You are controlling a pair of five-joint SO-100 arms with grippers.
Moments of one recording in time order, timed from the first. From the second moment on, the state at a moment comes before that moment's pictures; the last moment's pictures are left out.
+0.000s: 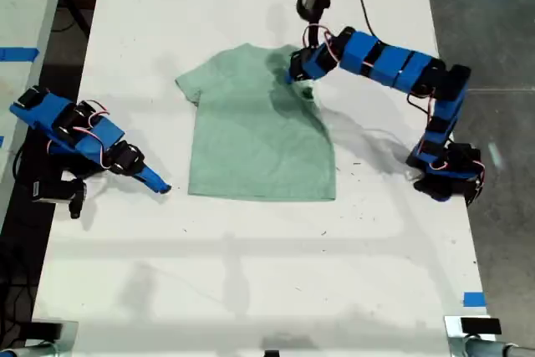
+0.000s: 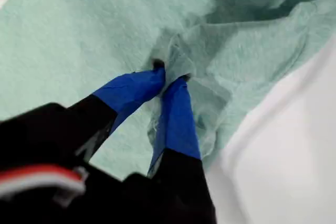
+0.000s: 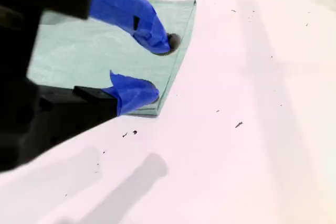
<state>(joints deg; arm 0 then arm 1) 21.6 206.1 183.9 61.3 -4.0 35.6 76.4 69.3 61.2 -48.2</state>
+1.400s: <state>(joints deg) 21.6 206.1 183.9 61.3 -4.0 17.6 186.5 159.1 73.7 -26.5</state>
